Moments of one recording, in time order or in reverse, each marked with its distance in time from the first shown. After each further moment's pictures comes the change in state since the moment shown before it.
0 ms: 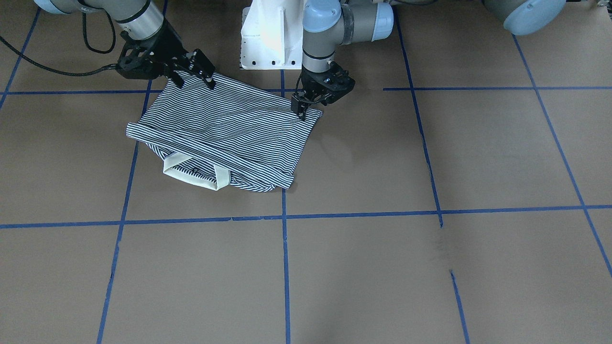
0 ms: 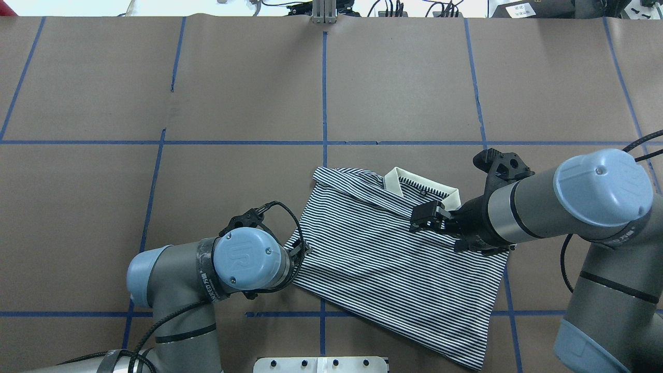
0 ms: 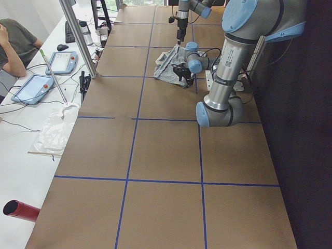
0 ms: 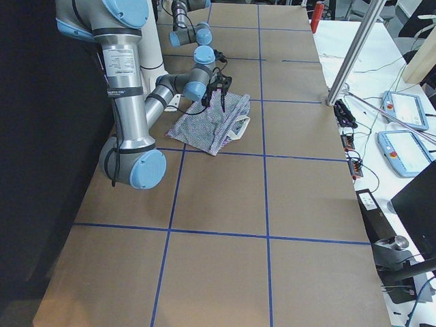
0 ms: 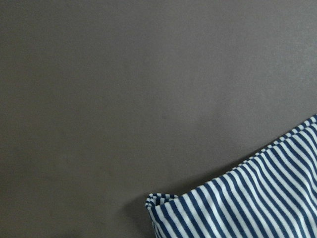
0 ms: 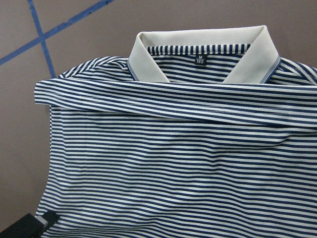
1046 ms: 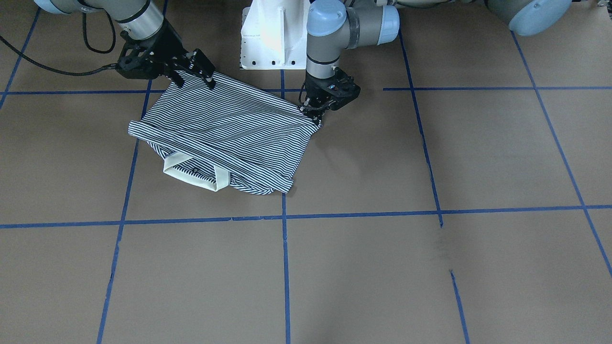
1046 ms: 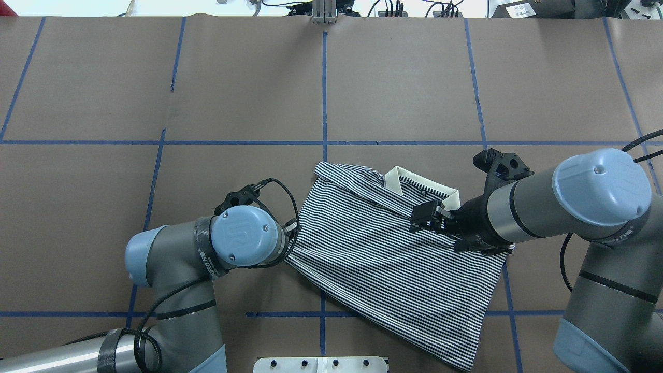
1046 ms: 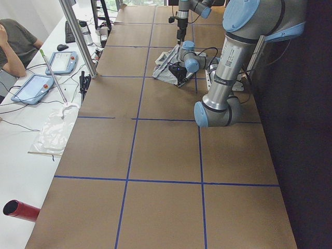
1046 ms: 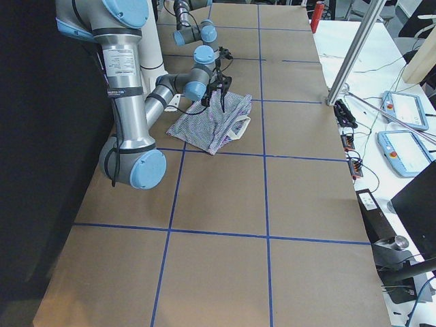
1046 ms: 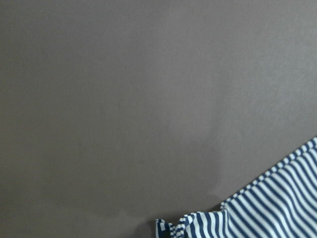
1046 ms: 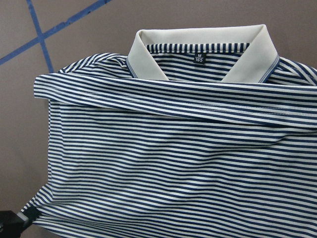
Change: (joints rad) left arm -0.070 -0.003 -0.005 0.001 0.008 0.069; right arm 0.001 0.000 0.002 0.000 0.003 0.007
